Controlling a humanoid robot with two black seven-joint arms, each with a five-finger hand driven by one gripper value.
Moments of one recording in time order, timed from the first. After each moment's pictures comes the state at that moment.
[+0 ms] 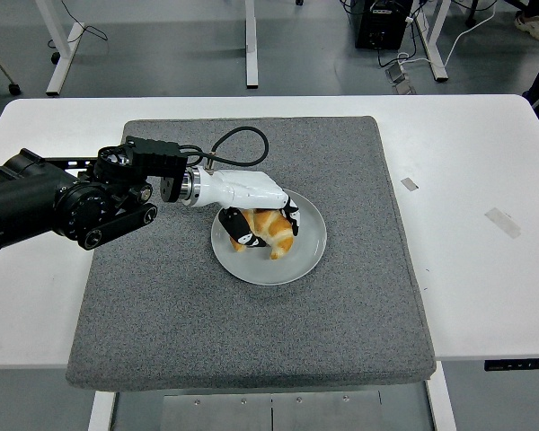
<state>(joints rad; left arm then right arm) -1.28 0.13 0.29 -0.74 1.31 0.02 -0.61 -0.10 0.00 0.09 0.13 -0.13 0.00 0.25</state>
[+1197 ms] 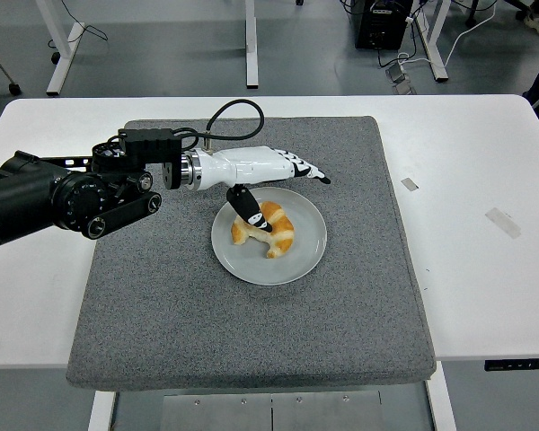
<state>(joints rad) -1.29 0.15 0.21 -0.74 1.12 0.07 -0.61 -0.10 0.00 0.09 0.13 -0.13 0.00 0.25</state>
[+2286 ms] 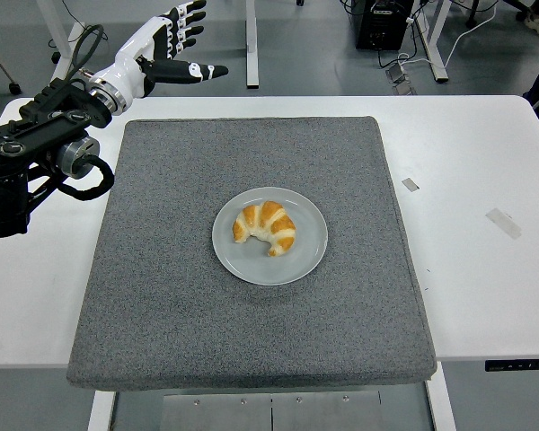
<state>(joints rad) -1.17 0.30 -0.21 -0.74 0.24 0.03 -0.36 -0.10 0.00 0.09 0.13 -0.13 0.00 0.25</state>
